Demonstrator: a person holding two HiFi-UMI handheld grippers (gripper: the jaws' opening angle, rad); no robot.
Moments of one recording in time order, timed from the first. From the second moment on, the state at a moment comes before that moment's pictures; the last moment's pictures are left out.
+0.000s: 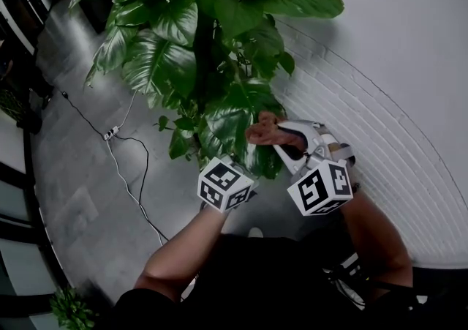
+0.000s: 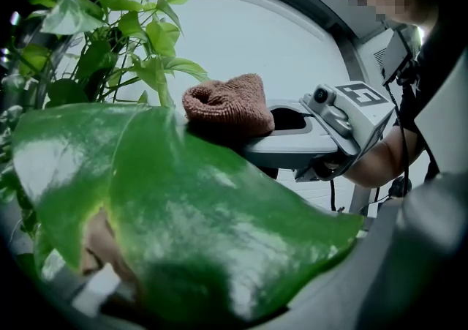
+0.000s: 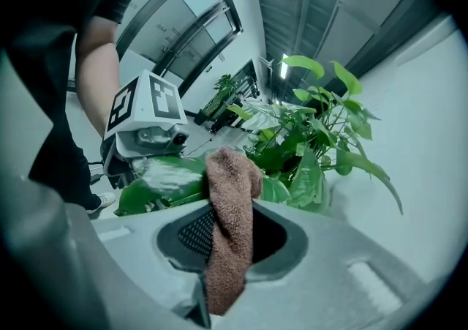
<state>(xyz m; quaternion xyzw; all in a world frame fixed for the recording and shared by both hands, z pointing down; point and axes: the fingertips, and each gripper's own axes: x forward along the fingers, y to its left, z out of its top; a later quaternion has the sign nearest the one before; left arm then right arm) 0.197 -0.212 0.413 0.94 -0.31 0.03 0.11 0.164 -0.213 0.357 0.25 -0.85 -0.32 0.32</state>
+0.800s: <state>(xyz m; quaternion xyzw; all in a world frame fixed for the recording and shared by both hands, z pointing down) 0.194 -0.213 0.412 0.94 -0.32 0.03 0.11 0.184 -0.151 0.389 0.22 -0.87 -0.28 0.35</state>
